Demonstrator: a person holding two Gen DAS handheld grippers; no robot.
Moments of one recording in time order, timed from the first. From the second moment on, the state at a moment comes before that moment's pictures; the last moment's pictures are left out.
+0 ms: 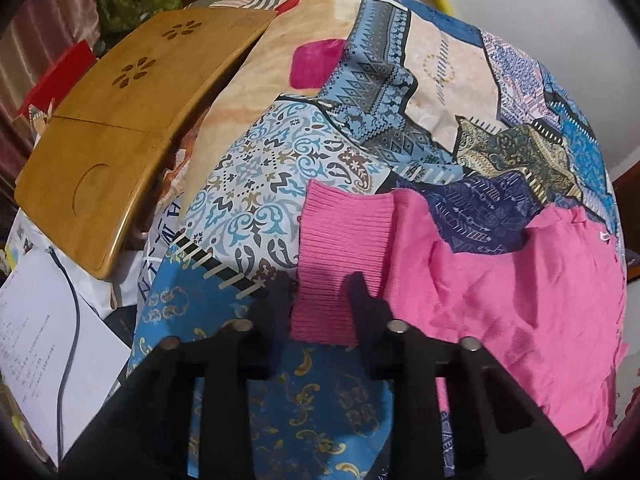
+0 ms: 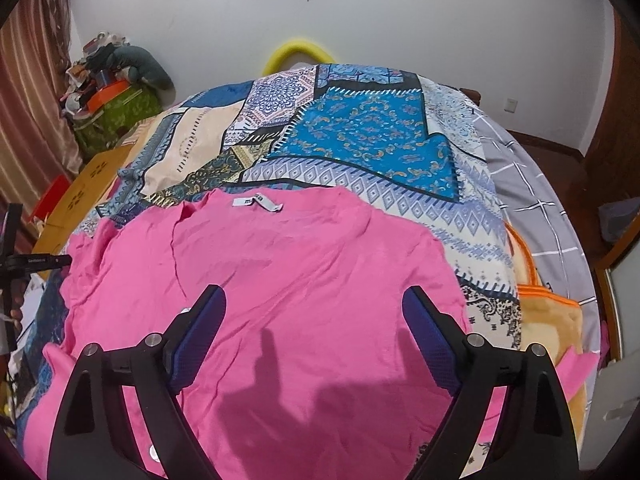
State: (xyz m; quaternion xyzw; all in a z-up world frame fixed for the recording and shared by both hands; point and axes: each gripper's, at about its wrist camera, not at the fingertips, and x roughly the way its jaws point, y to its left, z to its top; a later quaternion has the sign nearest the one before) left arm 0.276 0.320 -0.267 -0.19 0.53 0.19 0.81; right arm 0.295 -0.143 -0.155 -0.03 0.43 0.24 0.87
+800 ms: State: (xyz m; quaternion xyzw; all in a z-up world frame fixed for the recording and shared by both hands) left arm 0.296 0.223 -0.130 -0.14 0.43 0.10 0.89; right arm 0.271 -0.145 -0.120 -0.03 0.40 0.25 0.88
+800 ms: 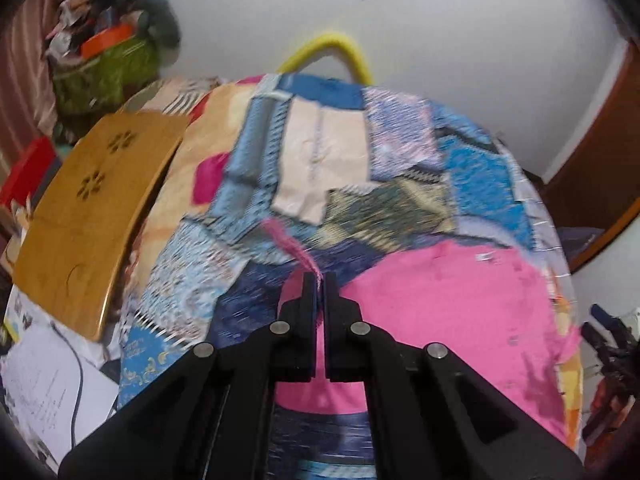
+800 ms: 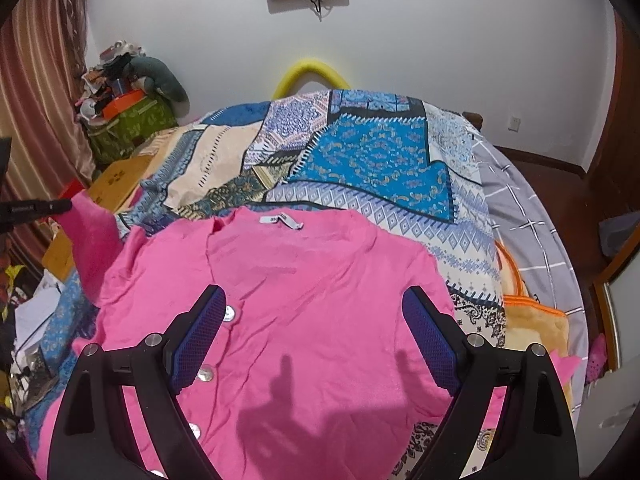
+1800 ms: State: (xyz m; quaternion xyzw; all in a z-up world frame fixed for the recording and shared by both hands) left arm 0.372 -0.038 -0.135 -0.02 0.49 -0.09 0.87; right arm 0.259 -0.180 -0.120 -0.01 0.40 0.28 0.87
